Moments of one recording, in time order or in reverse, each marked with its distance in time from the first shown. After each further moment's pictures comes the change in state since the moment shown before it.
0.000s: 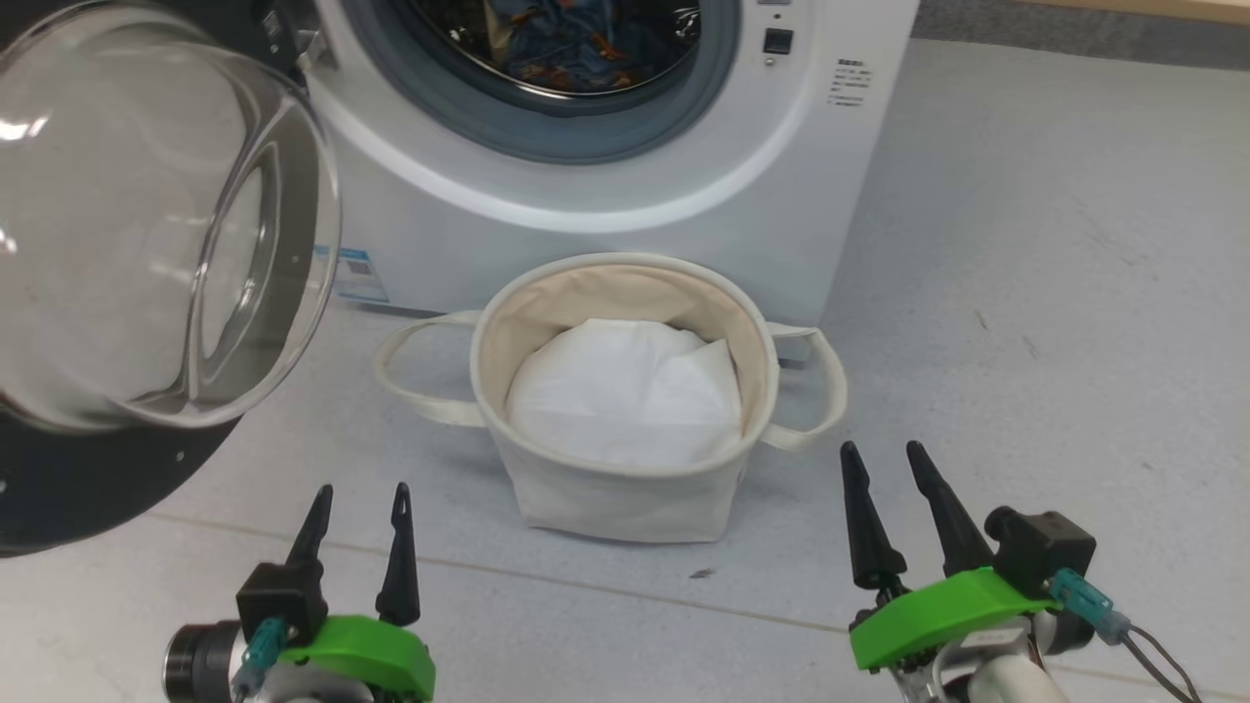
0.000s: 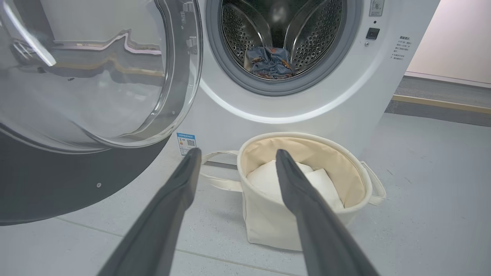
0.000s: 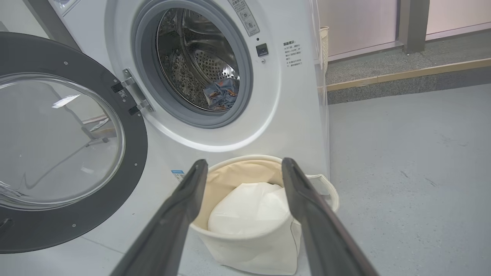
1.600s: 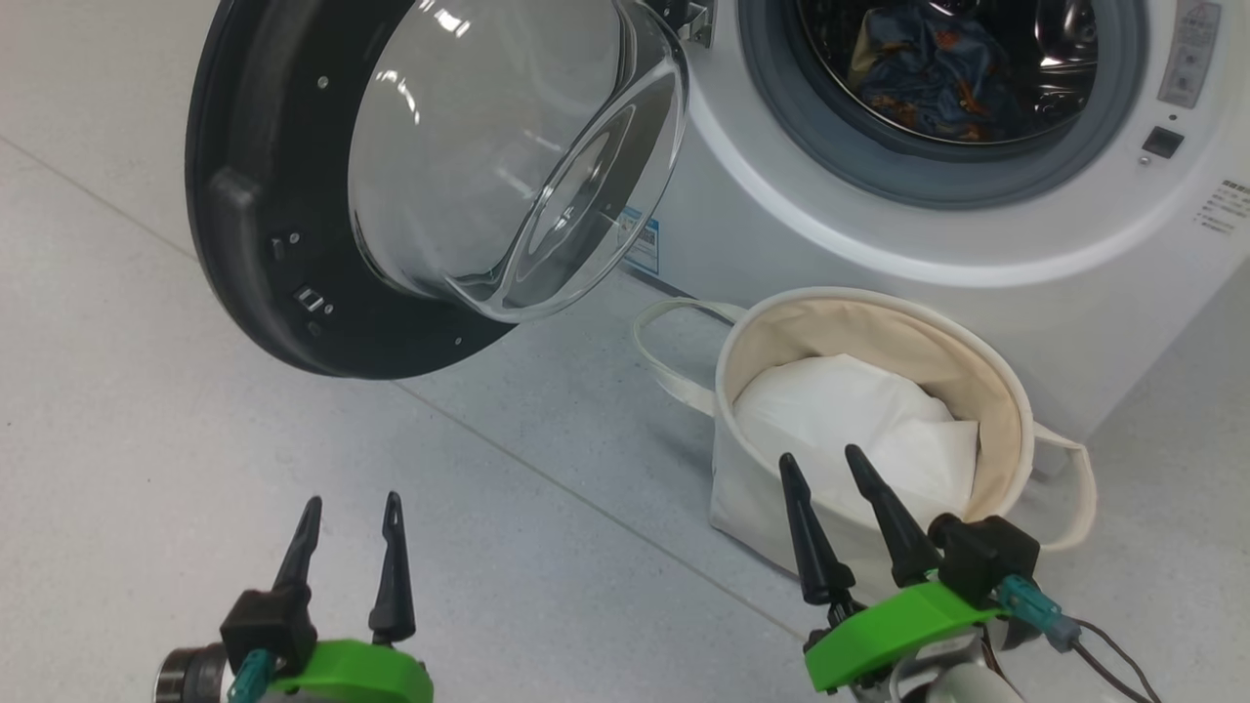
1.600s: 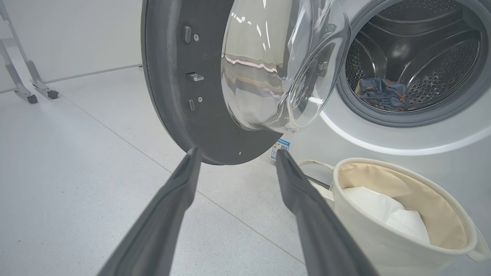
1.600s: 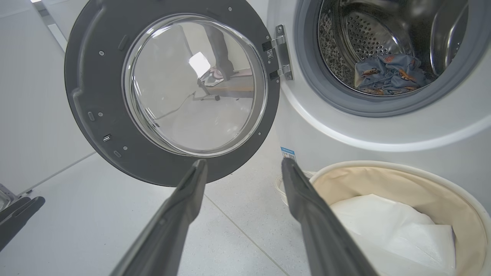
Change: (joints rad) left arm 0.076 0.001 -0.004 -0.122 -0.020 0.032 0.000; right arm -0.005 0.000 0.109 -0.034 -0.012 0.000 0.000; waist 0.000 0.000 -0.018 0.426
